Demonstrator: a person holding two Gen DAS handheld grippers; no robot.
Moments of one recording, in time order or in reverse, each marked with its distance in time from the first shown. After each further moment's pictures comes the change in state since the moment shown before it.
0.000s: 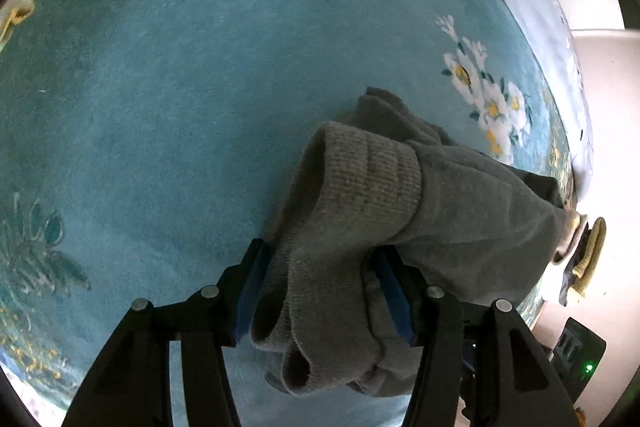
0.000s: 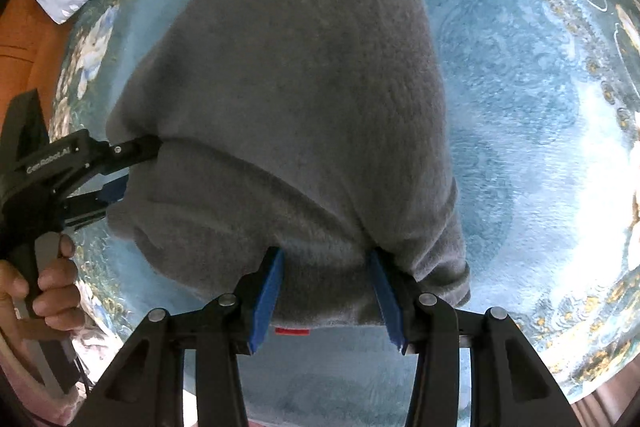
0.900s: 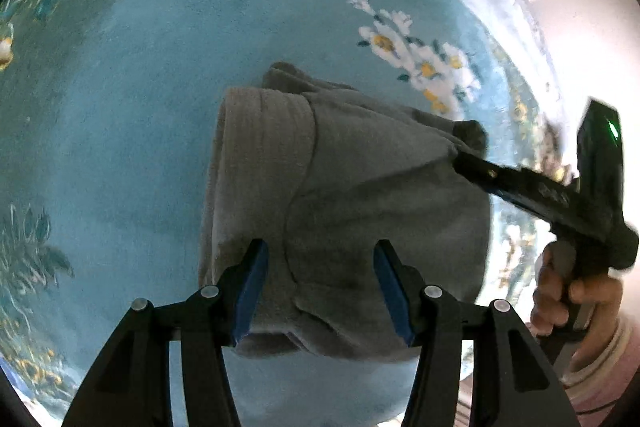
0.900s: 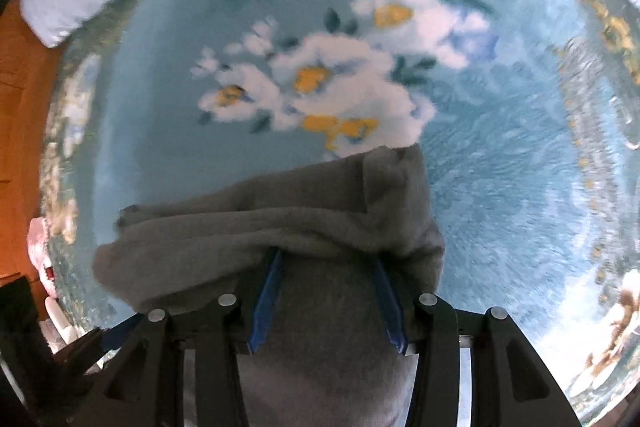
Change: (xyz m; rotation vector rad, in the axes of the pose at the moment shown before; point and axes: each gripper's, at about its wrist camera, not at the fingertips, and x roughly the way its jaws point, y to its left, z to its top) left arm -0.006 -0.046 -0.017 0.190 -0.042 -0.077; right arm -0.027 -0.005 0.107 -0.066 -0.135 -0.001
